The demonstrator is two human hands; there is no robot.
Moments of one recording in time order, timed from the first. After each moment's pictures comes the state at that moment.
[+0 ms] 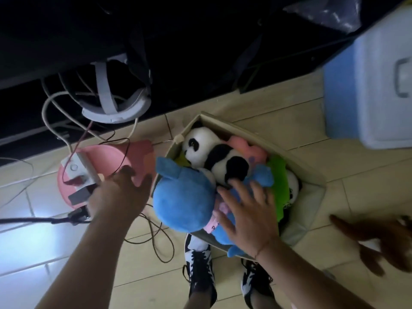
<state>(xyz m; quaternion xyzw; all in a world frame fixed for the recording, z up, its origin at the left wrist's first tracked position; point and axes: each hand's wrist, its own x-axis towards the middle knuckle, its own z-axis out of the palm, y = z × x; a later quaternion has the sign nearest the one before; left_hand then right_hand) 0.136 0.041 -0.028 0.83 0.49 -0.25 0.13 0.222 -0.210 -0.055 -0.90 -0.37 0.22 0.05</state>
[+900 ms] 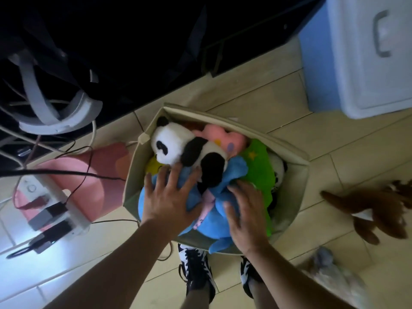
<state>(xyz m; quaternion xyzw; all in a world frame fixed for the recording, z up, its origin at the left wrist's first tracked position) 0.167 -0.065 -0.099 0.96 0.11 -0.22 0.11 0.196 -0.259 -0.121 -0.94 -0.09 0.23 0.24</state>
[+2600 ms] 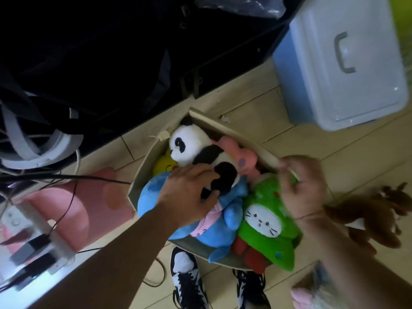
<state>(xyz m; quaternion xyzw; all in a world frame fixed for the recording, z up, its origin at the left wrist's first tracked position) 0.259 -0.092 -0.096 0.95 -0.01 -0.08 0.30 0.342 -0.334 -0.092 -0.95 -0.09 0.00 0.29</state>
